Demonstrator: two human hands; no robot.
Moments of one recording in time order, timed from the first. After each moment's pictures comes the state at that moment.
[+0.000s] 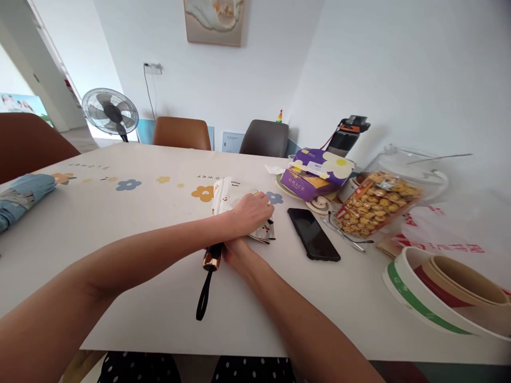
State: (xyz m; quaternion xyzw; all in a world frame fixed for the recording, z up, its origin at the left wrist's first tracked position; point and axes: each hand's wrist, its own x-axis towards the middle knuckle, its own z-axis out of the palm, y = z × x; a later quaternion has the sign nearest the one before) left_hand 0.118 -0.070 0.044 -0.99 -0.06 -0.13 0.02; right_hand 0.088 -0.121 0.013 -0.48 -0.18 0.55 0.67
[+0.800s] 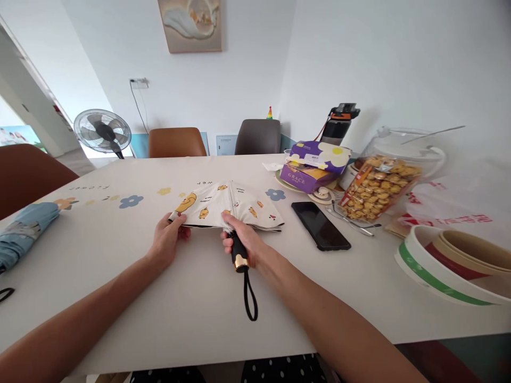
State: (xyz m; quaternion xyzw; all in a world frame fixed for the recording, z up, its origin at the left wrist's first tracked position) left_hand -0.039 -0.003 -0.001 -0.57 -0.37 -0.39 -0.62; right_hand 0.102 -0.122 0.021 -0.47 -0.08 0.62 0.62
